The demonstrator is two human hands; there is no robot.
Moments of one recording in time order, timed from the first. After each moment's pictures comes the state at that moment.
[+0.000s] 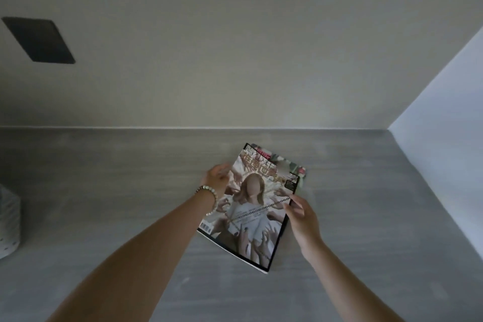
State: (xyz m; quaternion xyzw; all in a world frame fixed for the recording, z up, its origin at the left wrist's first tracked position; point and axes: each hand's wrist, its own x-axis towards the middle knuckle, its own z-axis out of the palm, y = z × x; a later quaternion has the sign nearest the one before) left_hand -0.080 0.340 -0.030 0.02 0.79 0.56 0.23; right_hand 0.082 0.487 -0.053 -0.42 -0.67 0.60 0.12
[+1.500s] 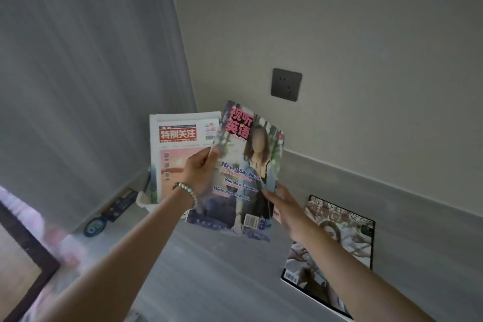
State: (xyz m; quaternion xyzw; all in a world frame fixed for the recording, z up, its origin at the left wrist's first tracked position) left_hand -0.088 -0.066 0.122 -0.08 0.82 0.56 -0.08; right_hand -0.083 0.143 0.037 -0.06 -0.62 0.75 -0.23
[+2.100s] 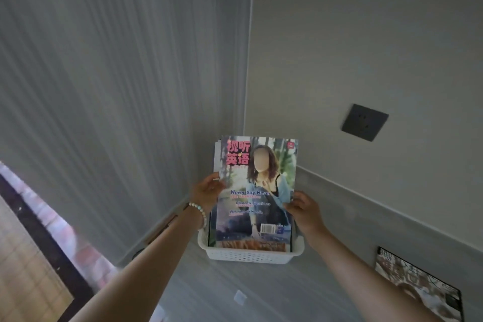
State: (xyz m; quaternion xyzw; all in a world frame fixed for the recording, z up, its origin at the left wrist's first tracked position) left_hand -0.156 -0.248 0.087 -0.23 0.69 0.69 0.00; right_hand -0.168 -0.016 0.062 -0.09 -0.74 0.66 -0.08
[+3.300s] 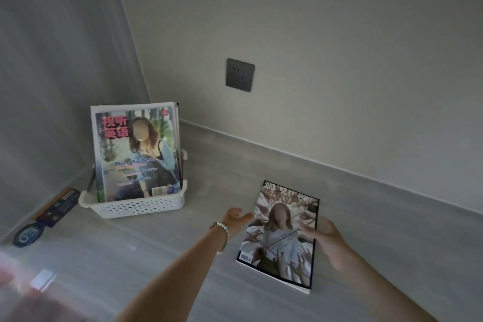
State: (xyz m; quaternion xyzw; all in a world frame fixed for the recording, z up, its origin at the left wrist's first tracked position) left_hand -0.058 0.088 -0.006 -0.17 0.75 0.57 0.28; right_hand -0.002 0.316 0.004 -0.29 -0.71 0.63 -0.11
